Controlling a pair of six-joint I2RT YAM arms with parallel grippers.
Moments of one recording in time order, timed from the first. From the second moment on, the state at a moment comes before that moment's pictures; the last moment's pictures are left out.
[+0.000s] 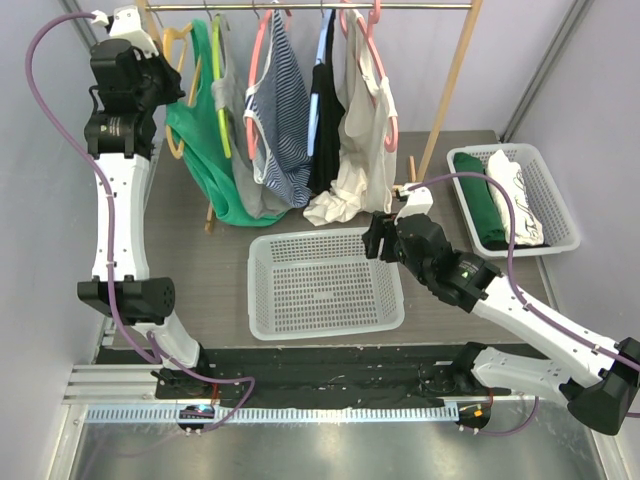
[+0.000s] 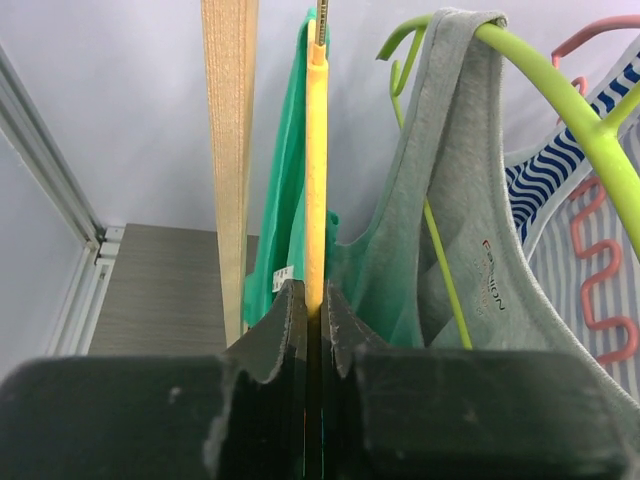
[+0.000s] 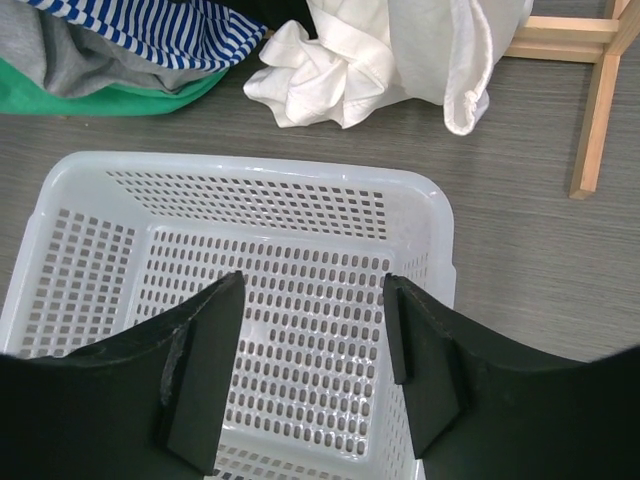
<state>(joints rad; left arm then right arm) 0.01 1.72 2.24 -0.64 0.02 -0.18 0.82 1.00 0.93 -0.40 0.42 0.48</state>
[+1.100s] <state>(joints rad) -0.06 1.37 2.13 -0.72 0.08 0.11 0.82 0.97 0.96 -0.43 0.42 0.46</state>
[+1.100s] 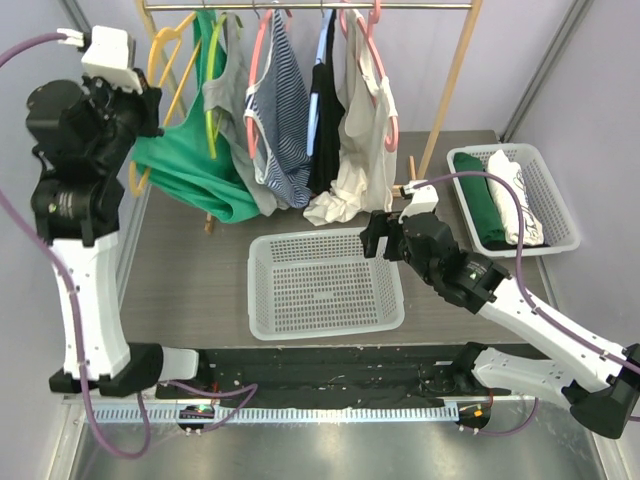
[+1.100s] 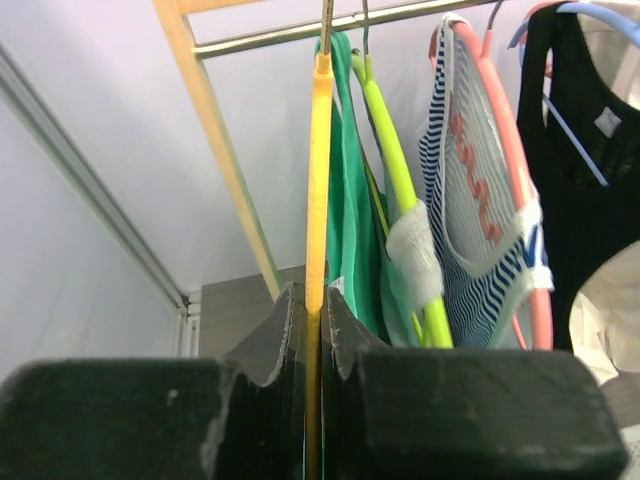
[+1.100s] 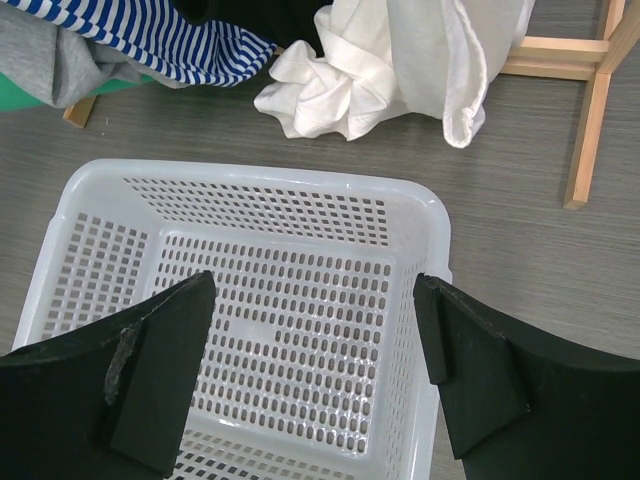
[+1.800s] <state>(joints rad) -0.06 1.06 1.96 -0.86 0.07 0.16 0.82 0.93 0.97 -0.44 0.42 0.44</state>
